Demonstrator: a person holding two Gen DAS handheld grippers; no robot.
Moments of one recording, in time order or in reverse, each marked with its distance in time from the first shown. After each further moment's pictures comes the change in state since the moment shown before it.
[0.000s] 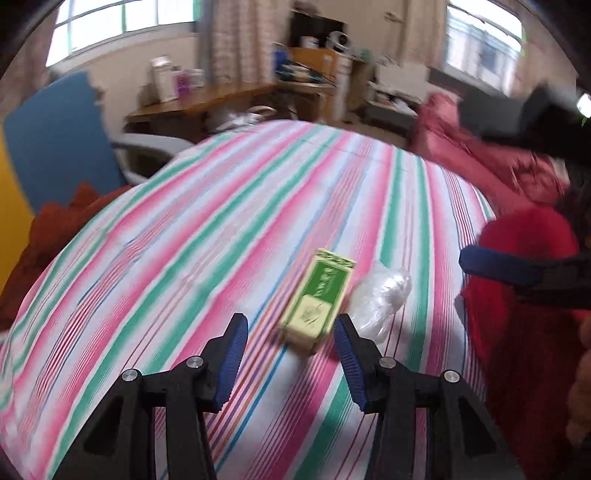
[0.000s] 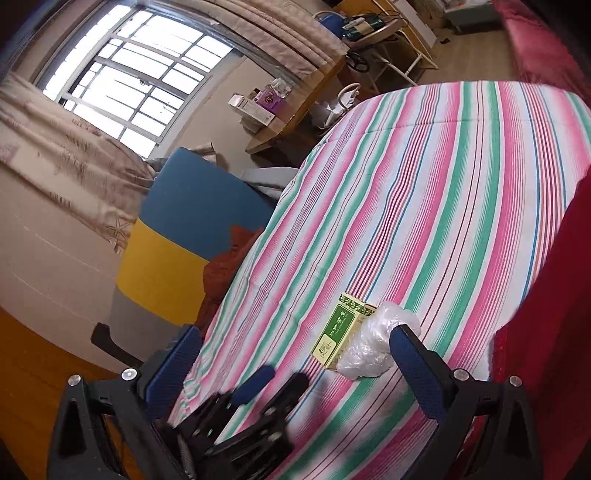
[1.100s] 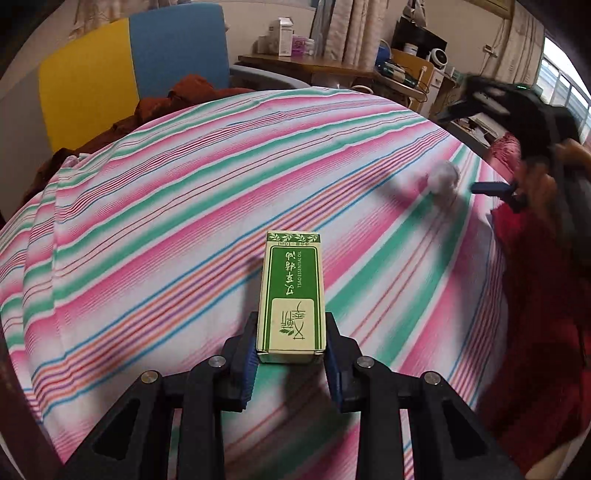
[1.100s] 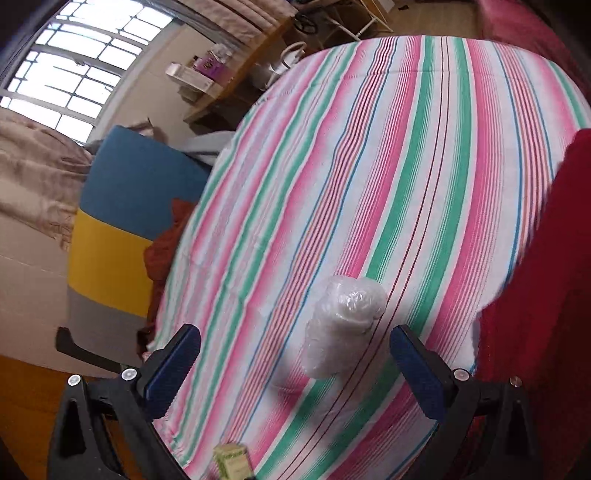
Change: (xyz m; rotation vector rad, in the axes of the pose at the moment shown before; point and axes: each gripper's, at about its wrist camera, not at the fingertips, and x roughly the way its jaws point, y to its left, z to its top) left arm -0.102 0.050 -0.178 -0.369 0.047 0.164; right arm 0.044 -0.021 0.010 0.078 0.175 -0.246
